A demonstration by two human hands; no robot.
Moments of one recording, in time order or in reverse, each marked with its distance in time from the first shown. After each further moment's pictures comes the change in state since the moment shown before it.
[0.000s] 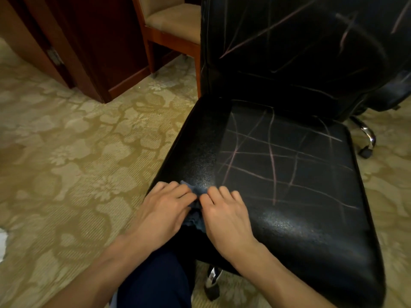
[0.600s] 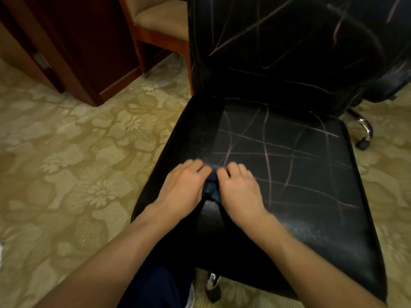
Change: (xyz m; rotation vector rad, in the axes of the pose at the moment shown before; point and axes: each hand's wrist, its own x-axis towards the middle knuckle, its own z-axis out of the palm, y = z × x) left_hand 0.082 0.006 0.019 -0.018 -0.020 -0.071; right_hand 0.038 0.061 0.016 -0.089 0.043 0.155
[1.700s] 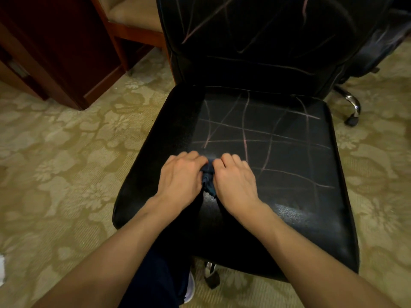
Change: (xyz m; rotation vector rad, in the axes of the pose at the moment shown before) left_hand 0.021 0.044 0.005 0.028 -0.028 -0.097; right_hand -0.016 0.028 -0.008 0.043 0.036 0.094
